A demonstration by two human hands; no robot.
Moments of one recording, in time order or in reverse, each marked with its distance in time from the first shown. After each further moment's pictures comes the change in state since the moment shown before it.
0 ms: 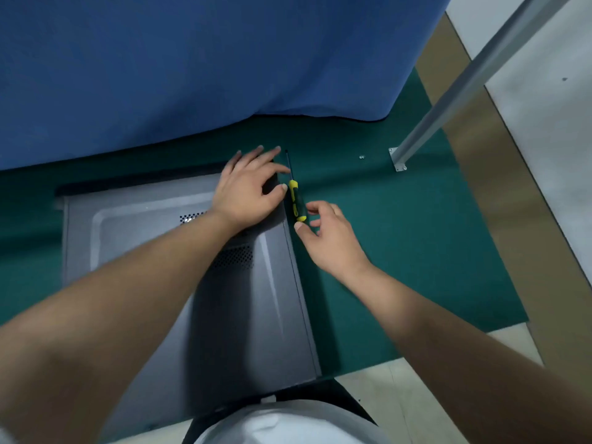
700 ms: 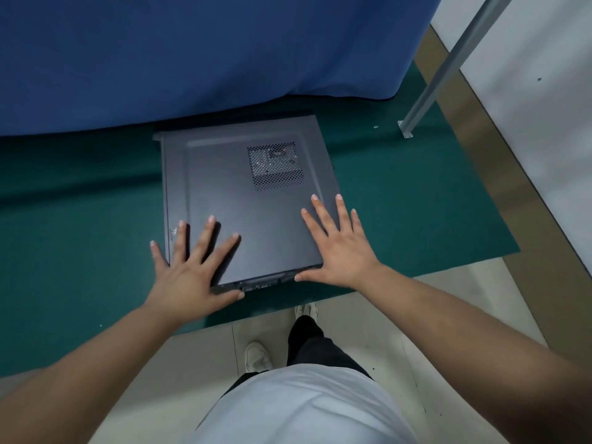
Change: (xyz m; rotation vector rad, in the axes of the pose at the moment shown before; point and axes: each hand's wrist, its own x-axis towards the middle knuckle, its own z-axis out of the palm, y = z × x) left_hand -0.369 -0.085 -0.025 0.369 -0.177 -0.135; right_hand -0.186 -0.006 0.077 -0.999 -0.154 -0.323
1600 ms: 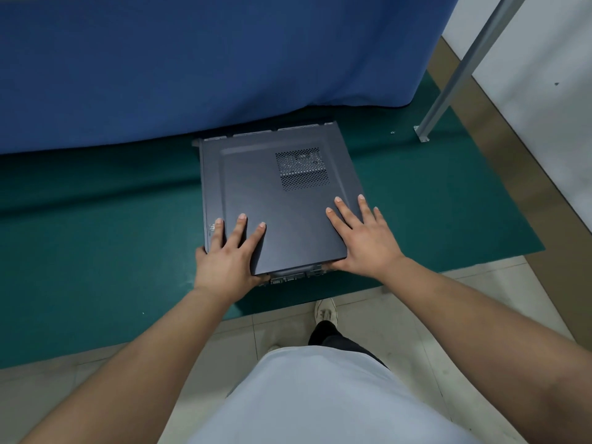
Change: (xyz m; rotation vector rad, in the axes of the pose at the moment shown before) left_hand -0.005 0.021 -0.016 0.074 0.011 -0.118; right_hand -0.011 -0.005 -0.007 -0.060 0.006 0.007
